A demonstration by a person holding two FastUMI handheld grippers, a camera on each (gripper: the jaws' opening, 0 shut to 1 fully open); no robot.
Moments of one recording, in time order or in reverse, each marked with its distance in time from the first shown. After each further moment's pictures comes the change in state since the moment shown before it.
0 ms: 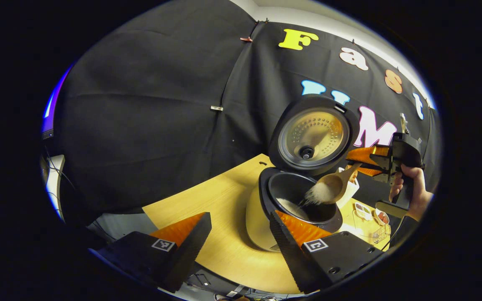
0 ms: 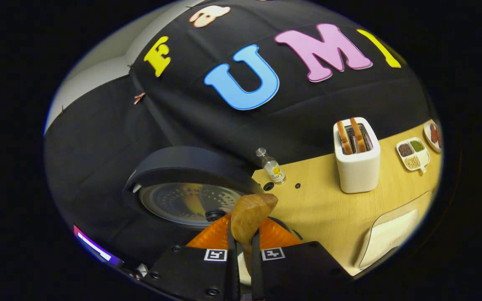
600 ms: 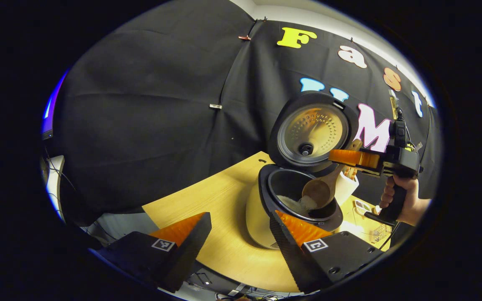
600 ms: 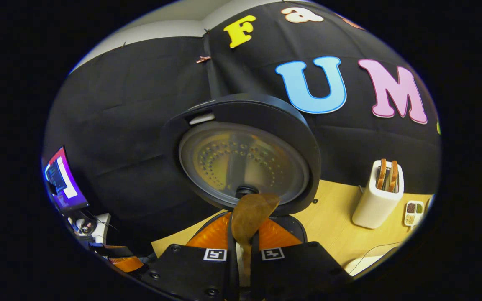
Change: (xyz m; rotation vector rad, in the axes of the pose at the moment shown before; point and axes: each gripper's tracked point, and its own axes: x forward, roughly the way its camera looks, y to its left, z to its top) left arm 0.000 0.003 -0.005 0.011 0.006 0.007; right arm -0.004 0.049 -0.050 -0.431 0.023 0.176
